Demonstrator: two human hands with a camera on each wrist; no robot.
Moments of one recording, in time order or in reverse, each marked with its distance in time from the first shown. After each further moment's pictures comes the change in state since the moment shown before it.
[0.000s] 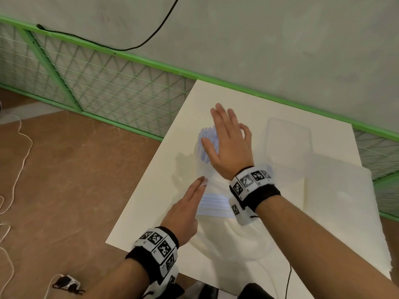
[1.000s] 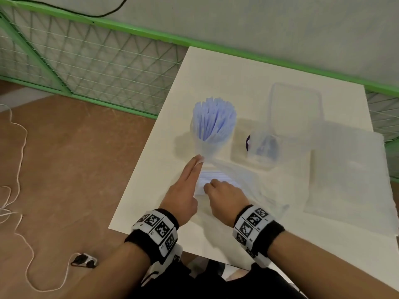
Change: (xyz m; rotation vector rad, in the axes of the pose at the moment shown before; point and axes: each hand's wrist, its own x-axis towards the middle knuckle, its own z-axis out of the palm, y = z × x) left_hand 0.009 -0.017 0.004 -0.102 0.019 0.043; right_hand -0.127 -0.021 0.041 -0.112 -0.787 0.008
